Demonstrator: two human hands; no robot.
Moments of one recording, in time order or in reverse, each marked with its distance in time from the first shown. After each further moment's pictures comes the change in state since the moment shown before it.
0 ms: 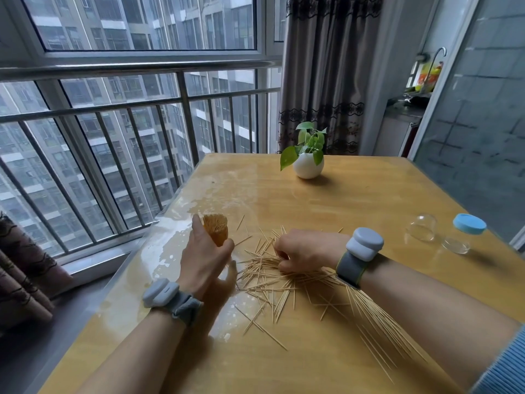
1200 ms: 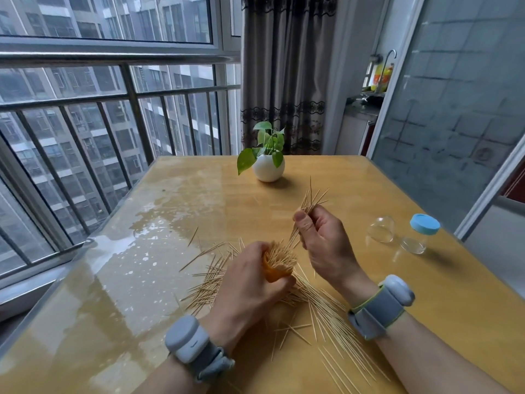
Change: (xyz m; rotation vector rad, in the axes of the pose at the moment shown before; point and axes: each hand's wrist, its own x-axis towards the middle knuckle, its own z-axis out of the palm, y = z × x) left_hand -0.046 0.082 0.097 -0.057 -0.224 0.501; right_hand -0.051 0.062 0.028 1.173 1.014 0.121
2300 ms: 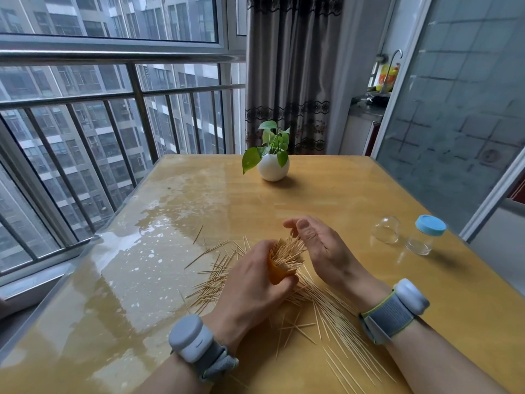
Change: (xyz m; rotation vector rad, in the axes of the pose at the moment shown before) left_hand -0.004 -0.002 -0.004 0.004 0.001 0.125; right_hand -0.009 -0.001 -0.004 -0.233 -0.216 -0.010
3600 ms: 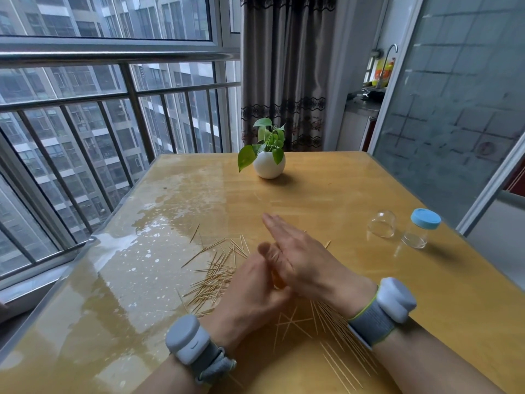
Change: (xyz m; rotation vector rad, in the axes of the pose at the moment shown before) left_hand -0.002 0.011 0.000 -0.112 -0.101 0.022; right_hand -0.006 -0.035 0.010 -0.503 -0.336 -0.007
